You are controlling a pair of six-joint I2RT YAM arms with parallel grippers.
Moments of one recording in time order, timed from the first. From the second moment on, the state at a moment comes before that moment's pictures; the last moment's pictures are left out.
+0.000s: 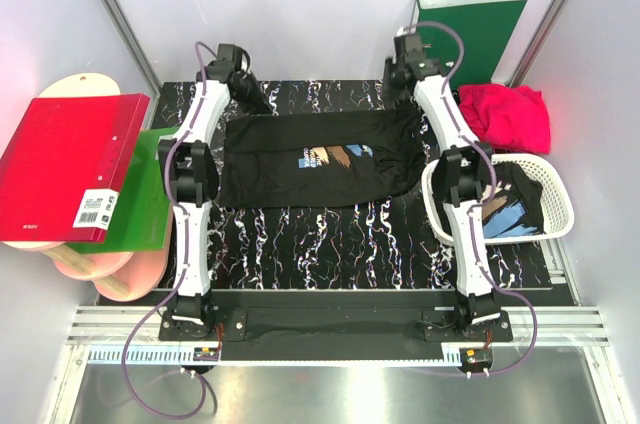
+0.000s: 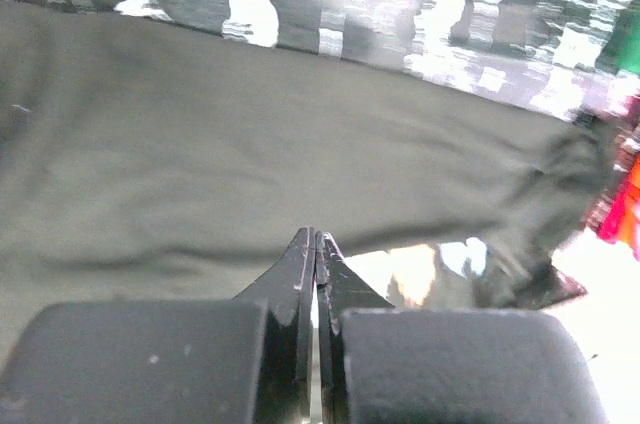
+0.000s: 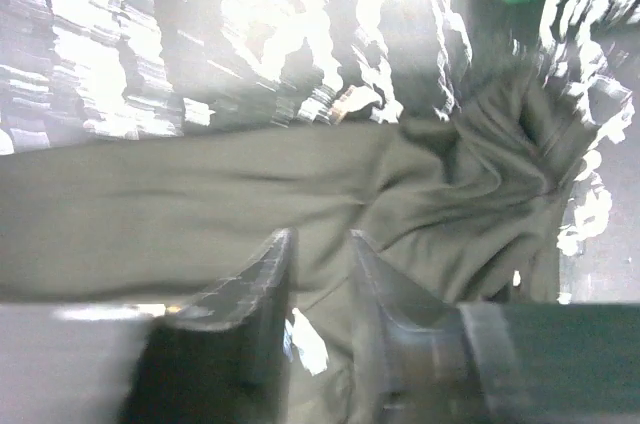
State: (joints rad) left arm -0.09 2.45 2.37 -0.88 0.30 -0.64; right arm 0.24 2.55 2.60 -0.85 0.02 0.35
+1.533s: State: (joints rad) left arm -0.21 2.51 2.27 -1.05 -0.28 -0.19; right arm 0.23 2.06 2.18 -0.90 -0.08 0.31
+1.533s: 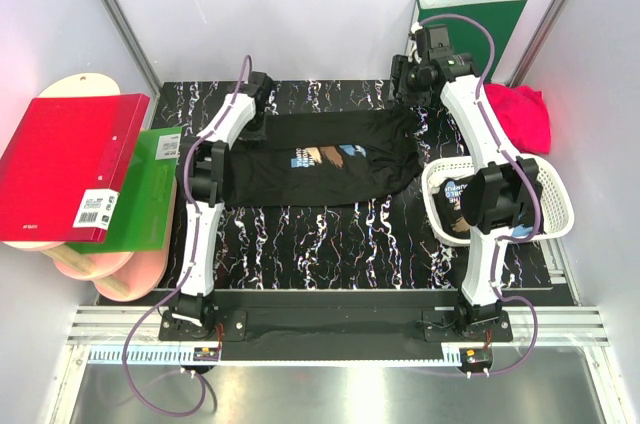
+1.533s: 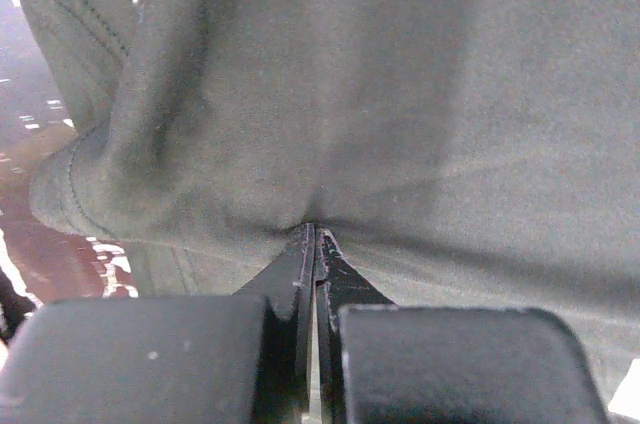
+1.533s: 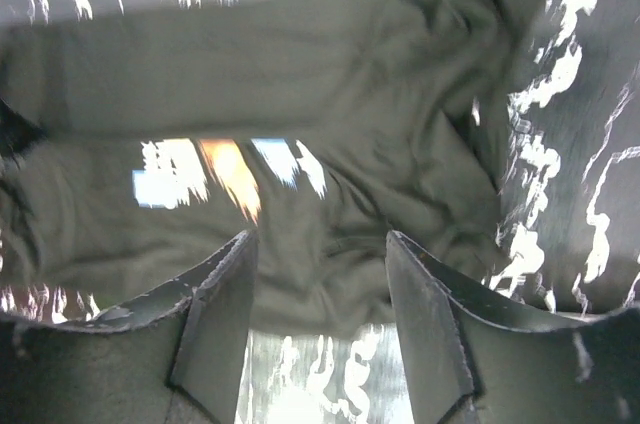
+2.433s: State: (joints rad) left arm -0.28 2.16 2.11 -1.00 -0.04 -0.18; right arm 0.22 1.85 1.55 -1.09 -0.38 0.41
